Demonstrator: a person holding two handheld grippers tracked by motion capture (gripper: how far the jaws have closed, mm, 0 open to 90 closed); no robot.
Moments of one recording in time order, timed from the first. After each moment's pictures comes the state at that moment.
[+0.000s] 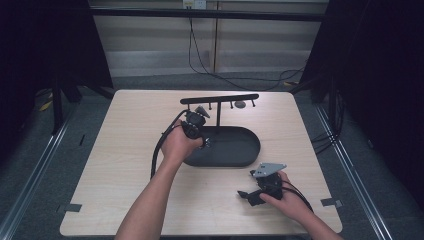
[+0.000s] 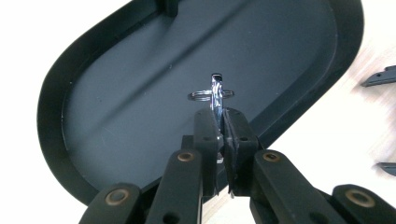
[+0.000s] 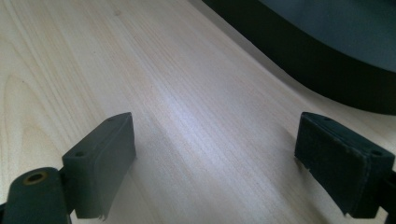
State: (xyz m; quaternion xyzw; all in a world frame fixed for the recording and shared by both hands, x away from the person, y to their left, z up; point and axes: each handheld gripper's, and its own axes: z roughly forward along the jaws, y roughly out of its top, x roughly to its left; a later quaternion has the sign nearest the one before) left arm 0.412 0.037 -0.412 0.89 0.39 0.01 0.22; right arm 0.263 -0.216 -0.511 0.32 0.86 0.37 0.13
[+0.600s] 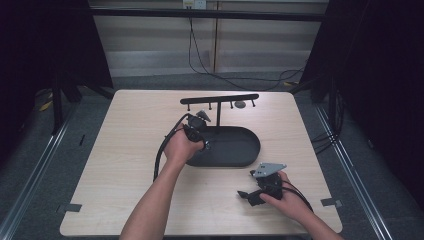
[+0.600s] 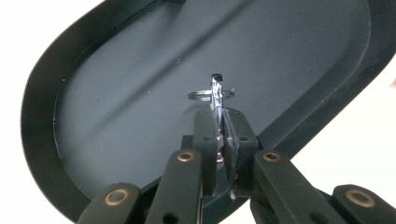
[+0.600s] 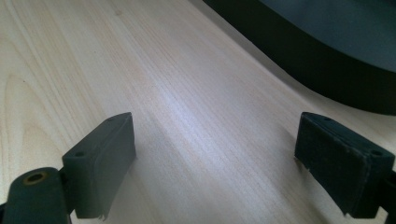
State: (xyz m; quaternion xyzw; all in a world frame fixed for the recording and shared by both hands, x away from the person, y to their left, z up) left arm 0.417 0.035 -0.432 0.90 0.39 0.01 0.21; right arm 0.263 -0.216 -0.511 0.32 0.86 0.37 0.13
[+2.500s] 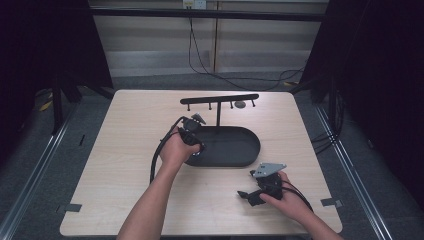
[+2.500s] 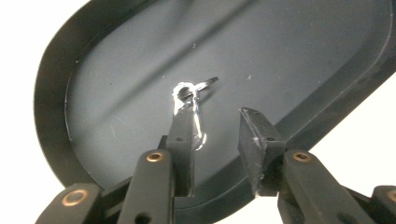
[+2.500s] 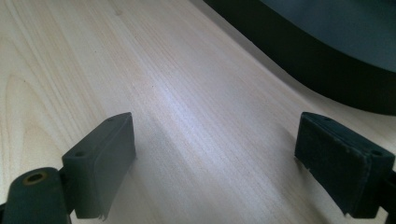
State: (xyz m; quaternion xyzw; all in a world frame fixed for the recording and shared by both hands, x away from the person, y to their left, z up) left arm 0.412 0.049 -0.439 0.89 0.40 0.02 0.22; right arm 0.263 -0.216 -0.511 0.32 0.86 0.37 0.12
